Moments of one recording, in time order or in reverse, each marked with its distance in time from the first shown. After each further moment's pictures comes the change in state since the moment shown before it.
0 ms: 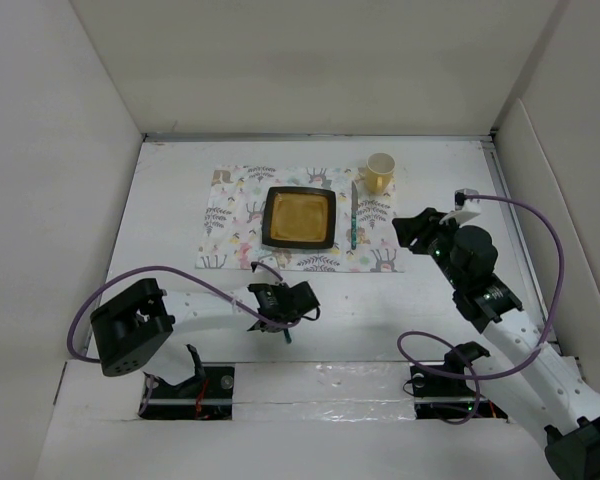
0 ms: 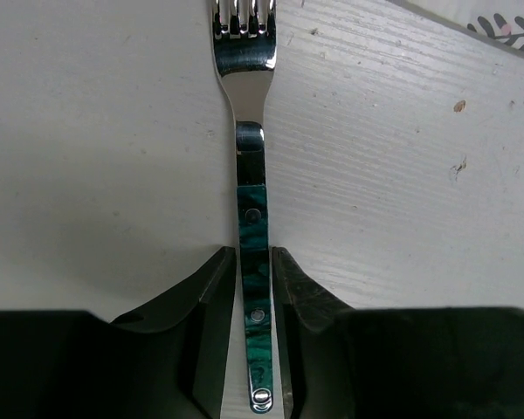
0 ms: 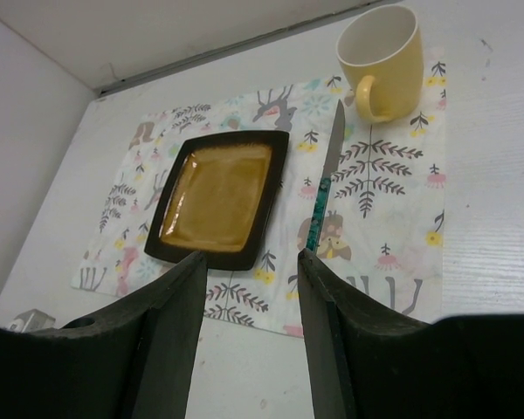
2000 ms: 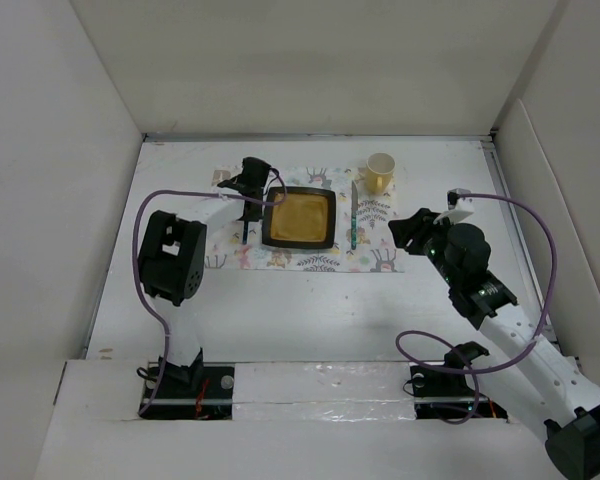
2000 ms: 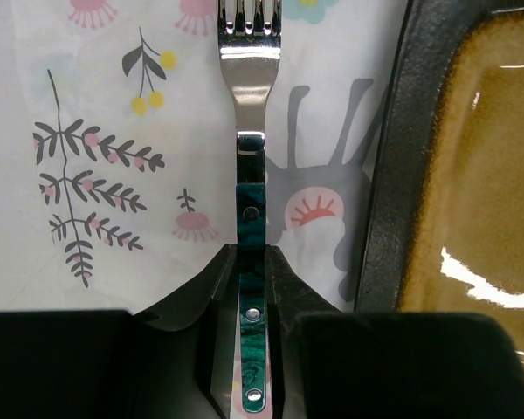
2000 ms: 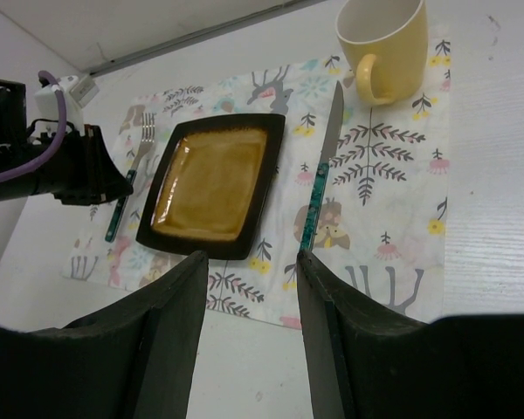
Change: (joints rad) left arm 0.766 0.492 0.651 0.150 0.272 1.151; right arm 0.014 0.044 -0.002 0.002 0.008 0.000
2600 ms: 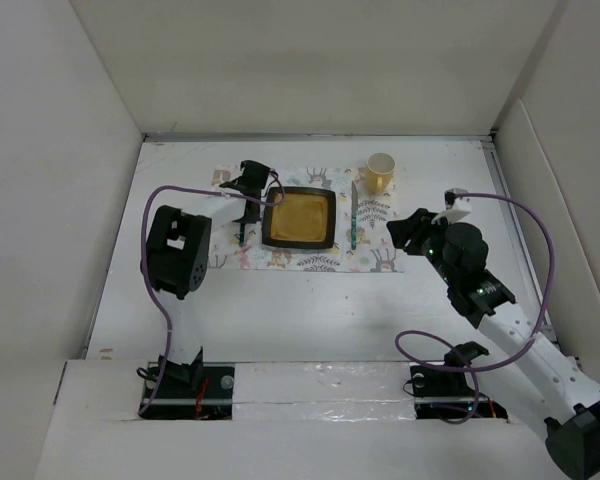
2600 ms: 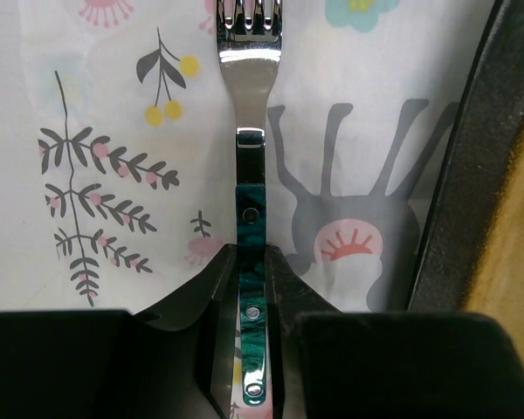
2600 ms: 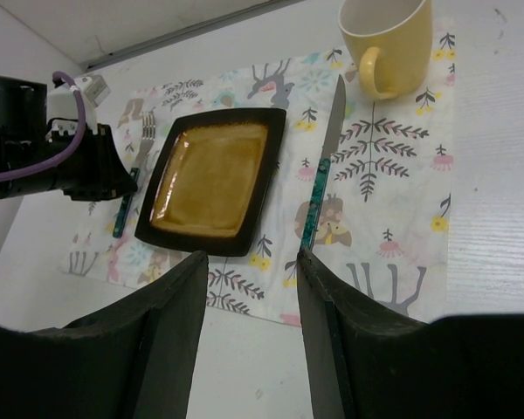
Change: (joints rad) left arm 0.019 0.067 0.007 0.027 -0.050 -0.001; right arm 0.008 0.014 0.000 0.003 0.000 -0.001
